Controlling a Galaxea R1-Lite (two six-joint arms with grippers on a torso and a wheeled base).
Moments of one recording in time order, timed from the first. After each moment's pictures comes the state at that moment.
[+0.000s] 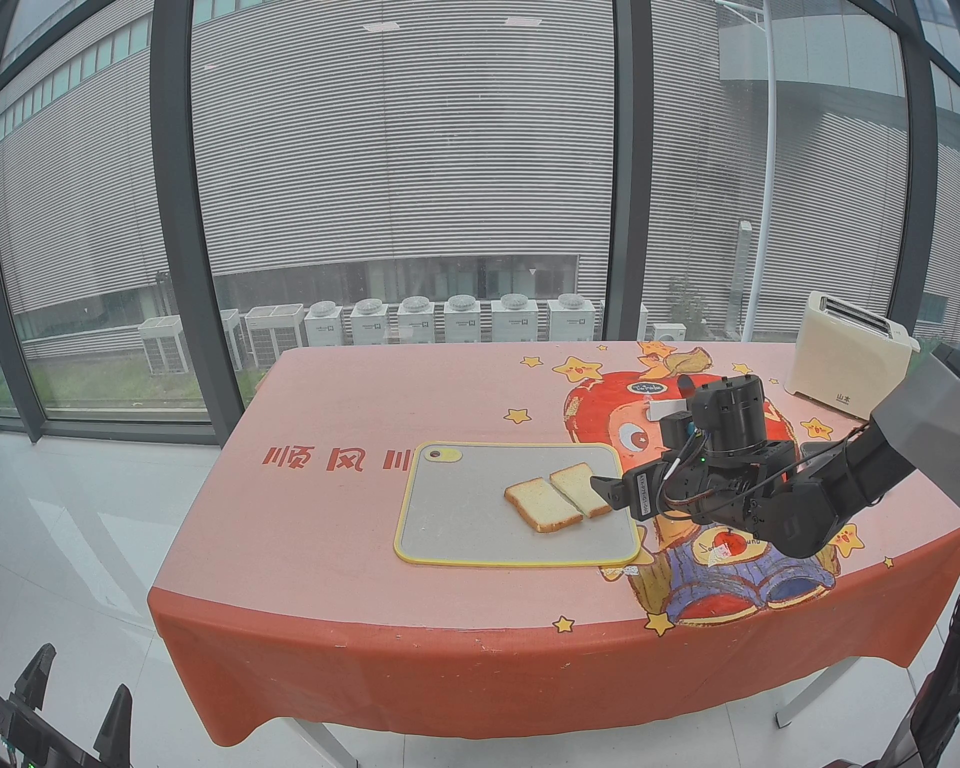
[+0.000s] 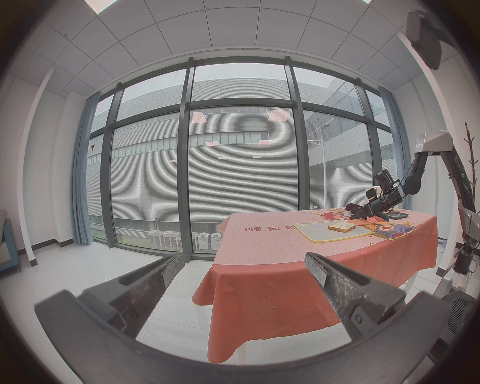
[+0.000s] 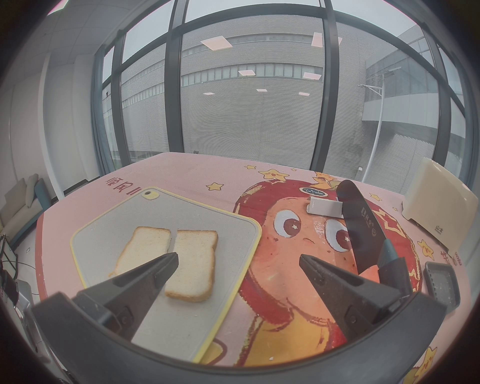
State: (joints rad) left arm 0.00 0.05 -0.02 0.00 -0.02 0.02; right arm 0.46 2.08 -0.95 -0.59 -0.11 0.02
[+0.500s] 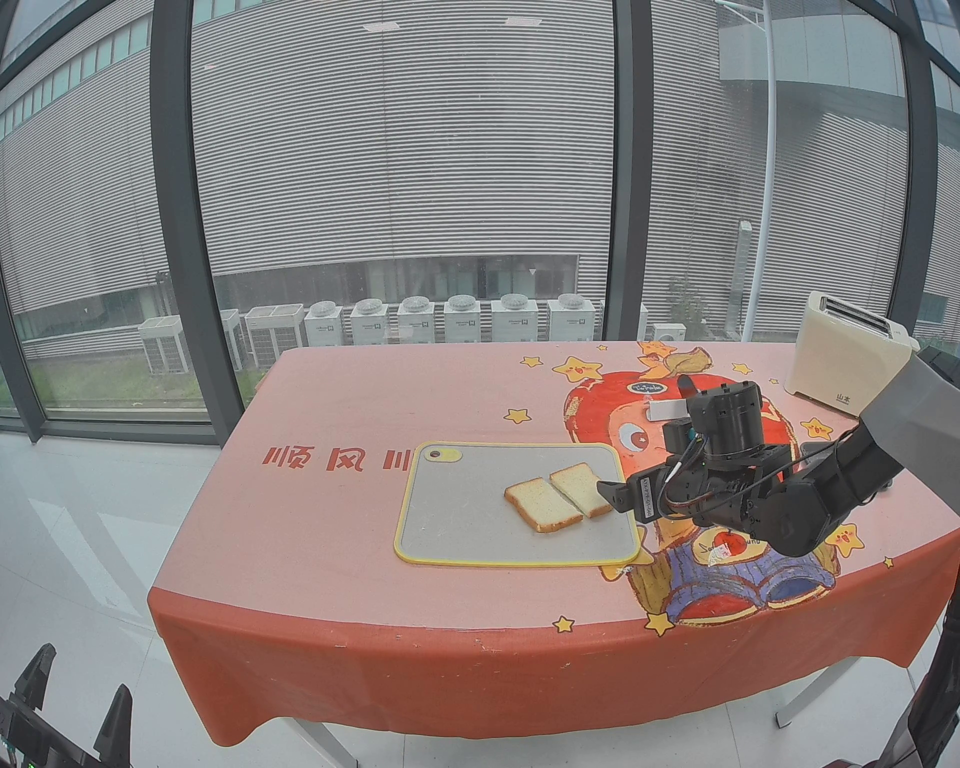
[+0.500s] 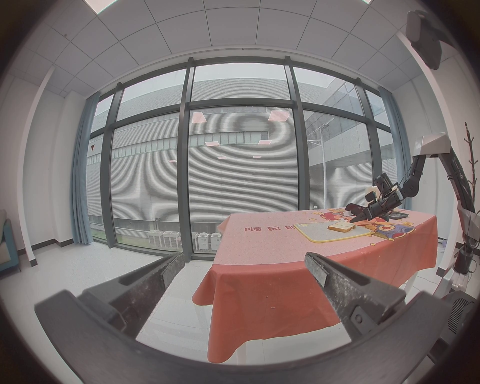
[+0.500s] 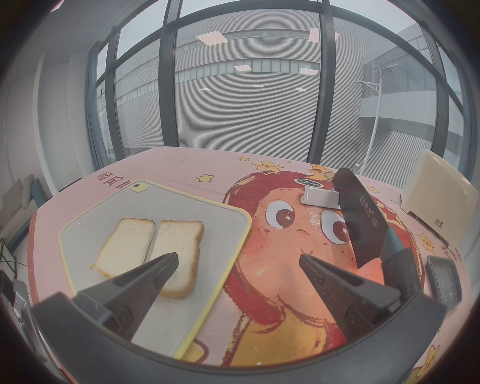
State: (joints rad) left arm 0.00 0.05 -0.02 0.00 -0.02 0.02; right arm 0.43 2.12 -0.95 -0.59 -0.11 0.02
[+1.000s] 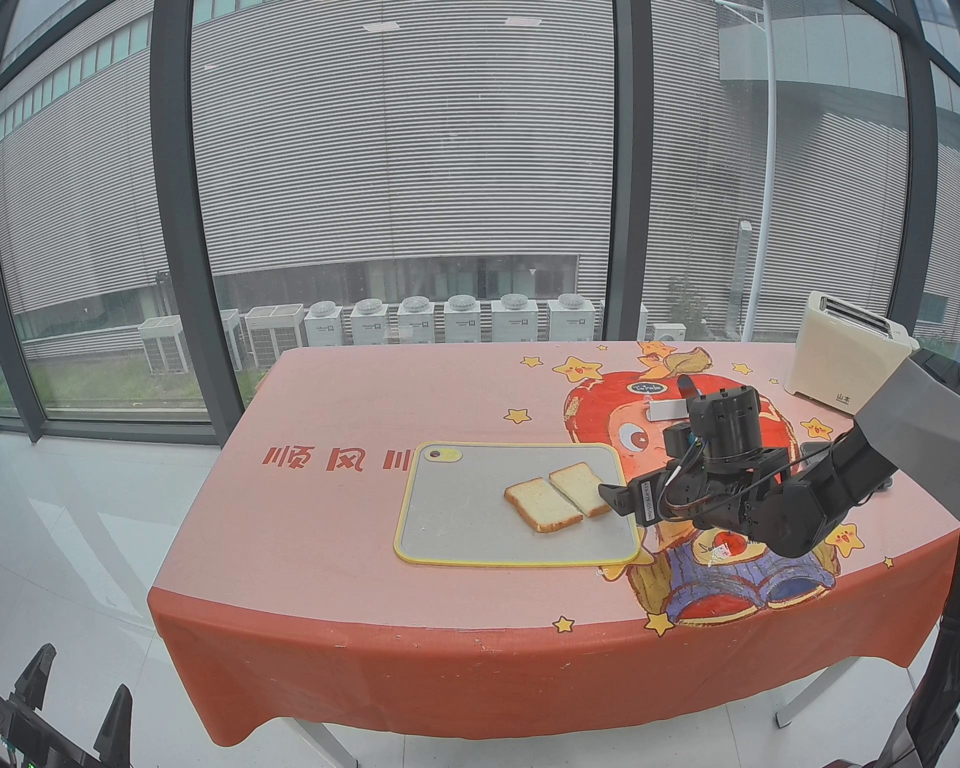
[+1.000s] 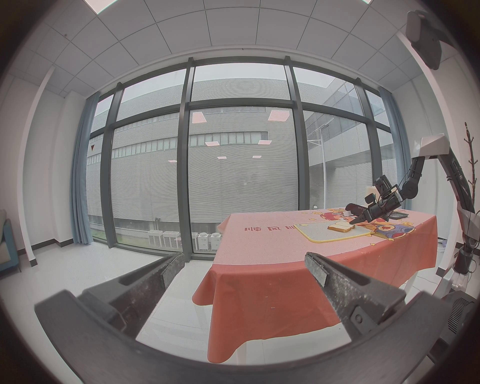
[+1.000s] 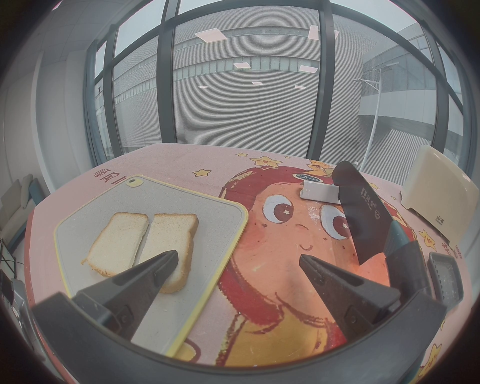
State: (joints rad) left arm 0.00 0.05 -0.02 0.00 -0.02 0.02; right arm 0.42 2.14 -0.95 -0.59 -0.11 0.02
